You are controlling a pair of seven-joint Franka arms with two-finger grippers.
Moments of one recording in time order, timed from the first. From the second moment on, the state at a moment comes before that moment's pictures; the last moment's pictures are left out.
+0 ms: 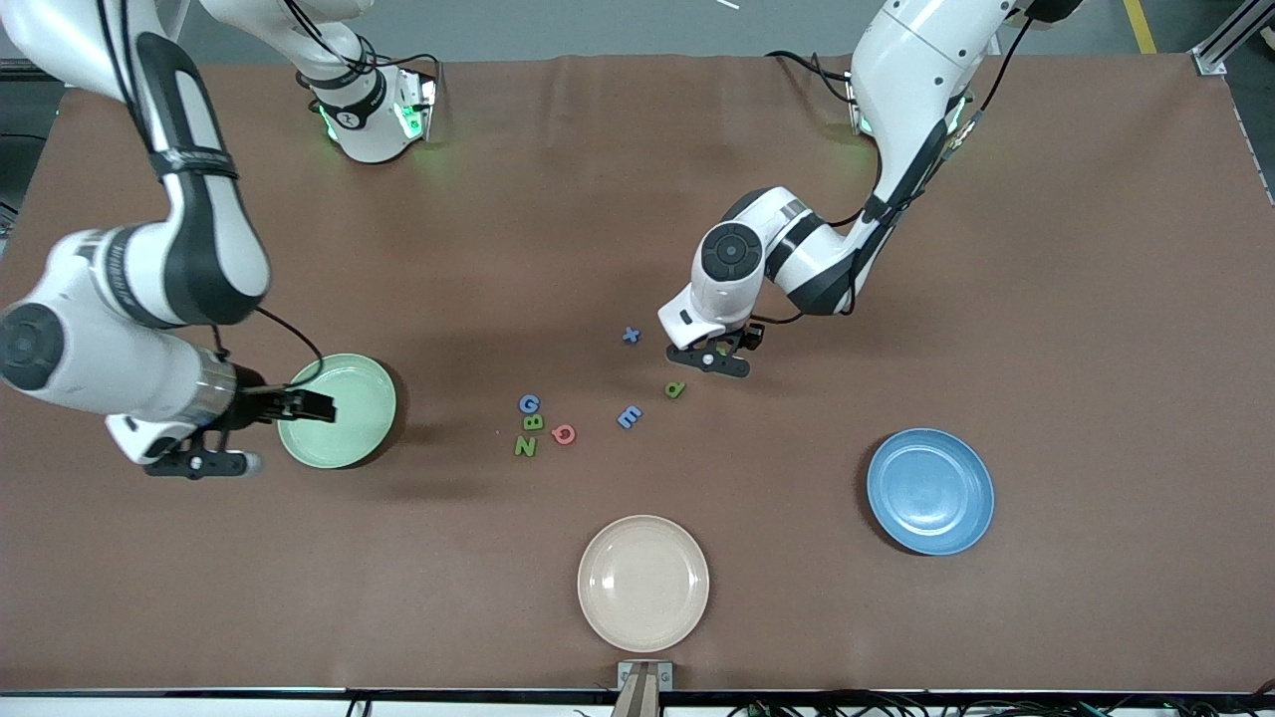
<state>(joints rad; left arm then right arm) -0.46 0.58 -0.28 -1.86 0.18 2.34 -0.56 0.12 0.42 -0.01 -1.62 0.13 1.97 0.11</state>
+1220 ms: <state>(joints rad) -0.46 0.65 -0.27 -1.86 0.25 2.42 -0.57 0.46 0.81 -0.02 -1.47 0.05 2.29 0.64</state>
